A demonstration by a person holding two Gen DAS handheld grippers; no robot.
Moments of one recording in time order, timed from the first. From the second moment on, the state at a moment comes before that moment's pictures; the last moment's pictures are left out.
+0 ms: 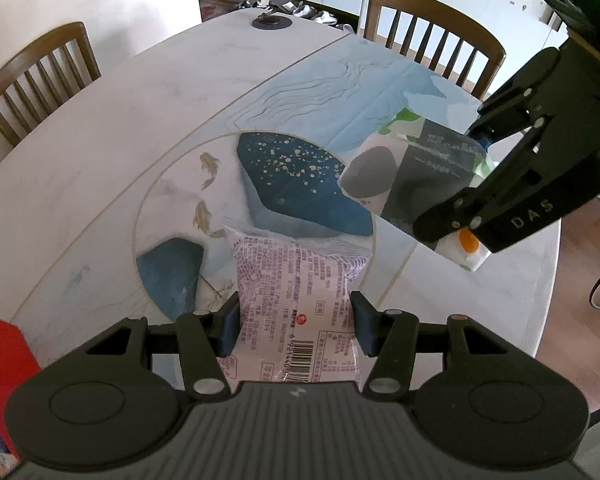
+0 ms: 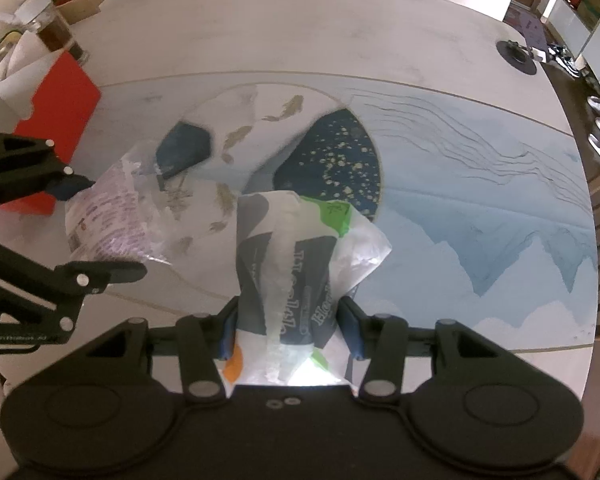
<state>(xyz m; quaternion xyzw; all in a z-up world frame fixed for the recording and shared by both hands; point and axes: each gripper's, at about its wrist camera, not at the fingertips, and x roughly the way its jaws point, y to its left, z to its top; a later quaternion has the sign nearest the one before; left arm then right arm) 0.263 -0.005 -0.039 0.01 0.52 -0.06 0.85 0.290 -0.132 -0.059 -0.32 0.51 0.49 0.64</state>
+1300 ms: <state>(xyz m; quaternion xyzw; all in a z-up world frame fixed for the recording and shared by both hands) 0.124 0.103 0.019 -0.06 0.50 0.04 0.86 0.142 -0.055 0.004 -0.35 0.46 0.59 0.56</state>
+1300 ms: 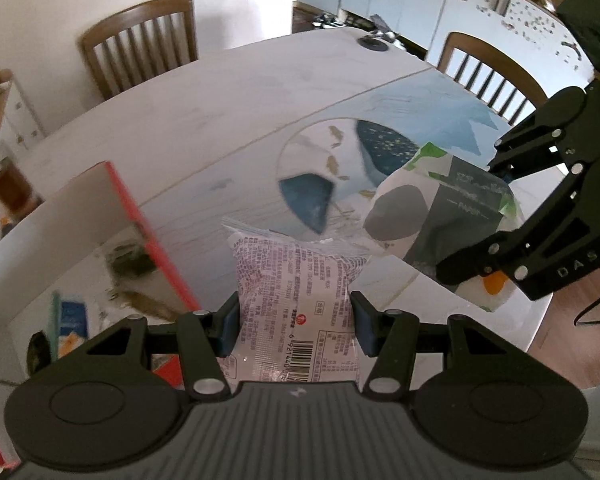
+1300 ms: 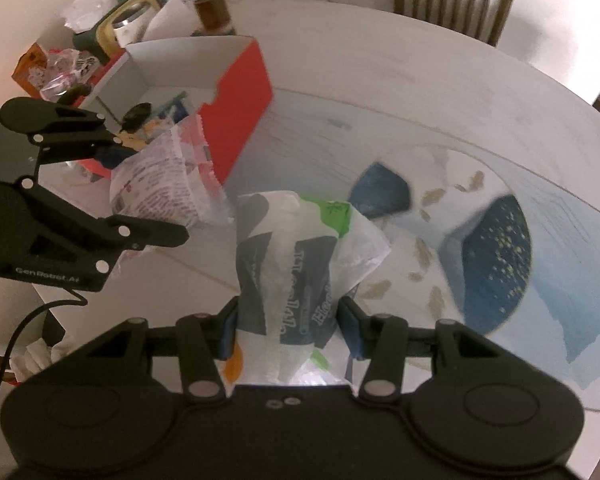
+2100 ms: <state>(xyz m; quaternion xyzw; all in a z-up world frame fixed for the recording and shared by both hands) 0.049 0.202 0.031 -0.08 0.50 0.10 0.86 0.045 0.033 0.011 -0.39 0.42 0.64 0.52</state>
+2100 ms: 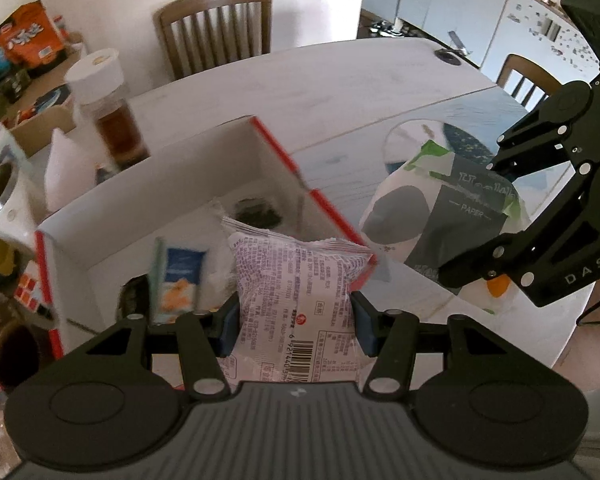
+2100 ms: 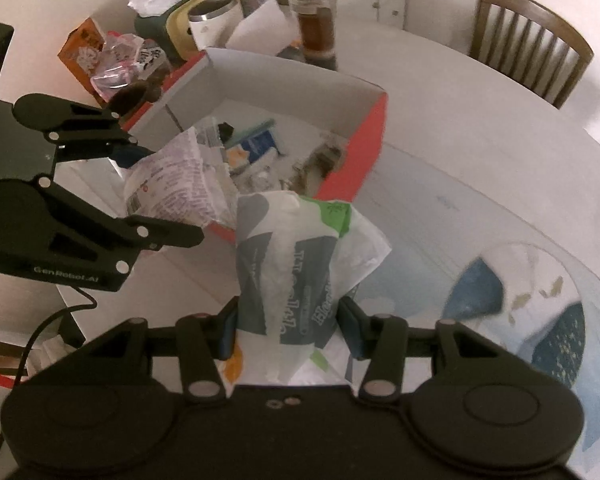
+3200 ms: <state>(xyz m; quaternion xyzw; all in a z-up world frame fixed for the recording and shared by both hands) 0.031 0.315 0.002 -0.09 0.51 0.15 0.84 -0.018 0.135 -0.014 -0.41 0.40 0.64 0.51</state>
